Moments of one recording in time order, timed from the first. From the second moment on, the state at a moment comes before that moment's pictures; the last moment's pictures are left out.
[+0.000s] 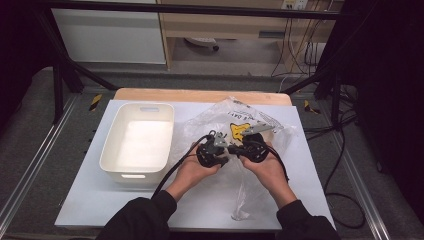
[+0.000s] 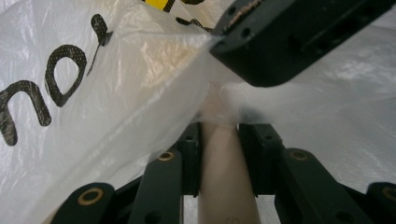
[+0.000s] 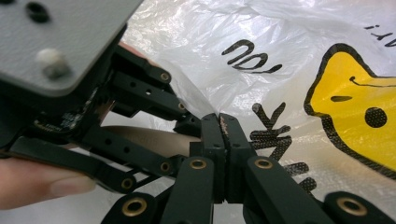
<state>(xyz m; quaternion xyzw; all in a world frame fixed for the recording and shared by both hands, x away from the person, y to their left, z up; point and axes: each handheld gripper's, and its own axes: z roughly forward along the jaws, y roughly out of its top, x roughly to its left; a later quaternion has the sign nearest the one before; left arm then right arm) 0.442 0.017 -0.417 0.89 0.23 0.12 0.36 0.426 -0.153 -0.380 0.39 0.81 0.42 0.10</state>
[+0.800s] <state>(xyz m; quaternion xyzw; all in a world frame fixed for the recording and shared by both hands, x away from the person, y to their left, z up) 0.458 0.010 -0.435 0.89 0.22 0.14 0.38 0.425 -0.158 -0.389 0.39 0.82 0.41 0.09</state>
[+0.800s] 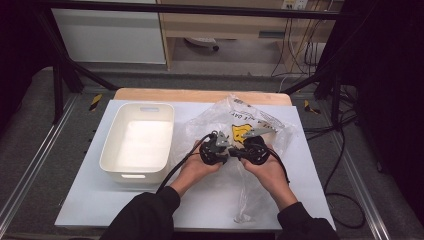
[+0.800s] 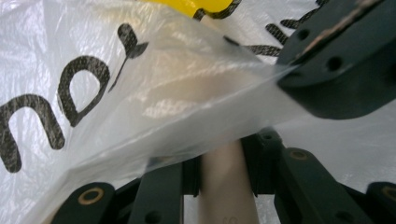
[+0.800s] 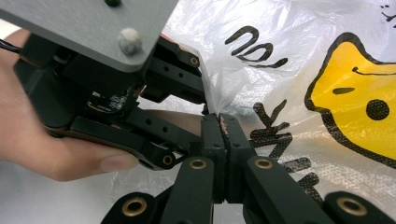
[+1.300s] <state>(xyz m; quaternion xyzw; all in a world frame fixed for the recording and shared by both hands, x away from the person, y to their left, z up) 0.458 0.009 -0.445 0.88 0.23 0.13 0.39 0.425 -0.160 -0.392 0.40 0.82 0.41 0.09</state>
